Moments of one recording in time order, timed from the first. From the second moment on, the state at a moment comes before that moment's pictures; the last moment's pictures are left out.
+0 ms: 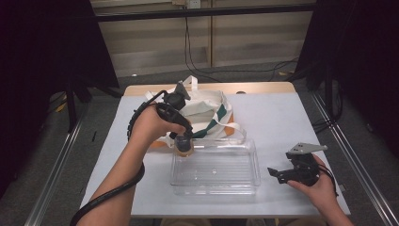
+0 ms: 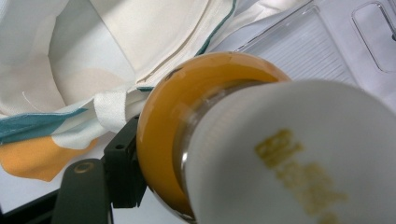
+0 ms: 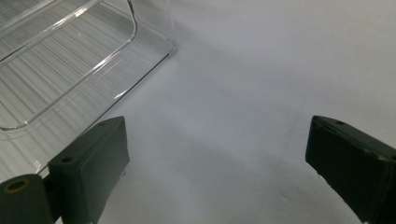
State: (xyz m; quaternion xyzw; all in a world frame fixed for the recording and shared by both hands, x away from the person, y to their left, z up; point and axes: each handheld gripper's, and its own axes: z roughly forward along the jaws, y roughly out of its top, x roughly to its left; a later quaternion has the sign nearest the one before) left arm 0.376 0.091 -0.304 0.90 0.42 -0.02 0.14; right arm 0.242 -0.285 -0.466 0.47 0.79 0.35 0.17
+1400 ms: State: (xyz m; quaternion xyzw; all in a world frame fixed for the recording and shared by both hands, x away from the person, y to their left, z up) left arm 0.371 0.091 -0.321 0.90 0.41 -0.04 0.13; right arm 0.243 -0.283 -0.467 0.47 0.80 0.35 0.17
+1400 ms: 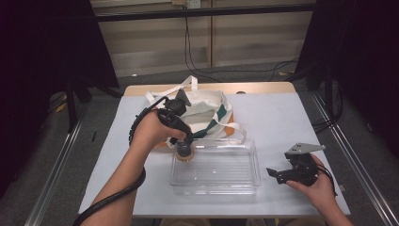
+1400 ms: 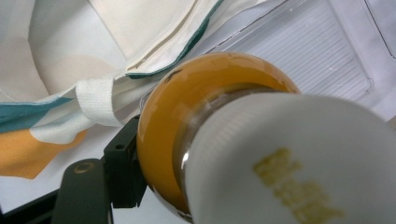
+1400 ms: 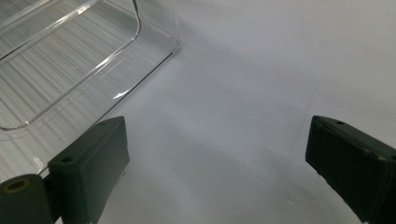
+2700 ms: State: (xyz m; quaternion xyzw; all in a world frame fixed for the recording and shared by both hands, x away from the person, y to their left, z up) left arm 0.369 0.095 -0.335 0.90 0.41 -0.04 0.12; right arm 0.243 -0.281 -0.467 0.46 0.80 0.35 0.17
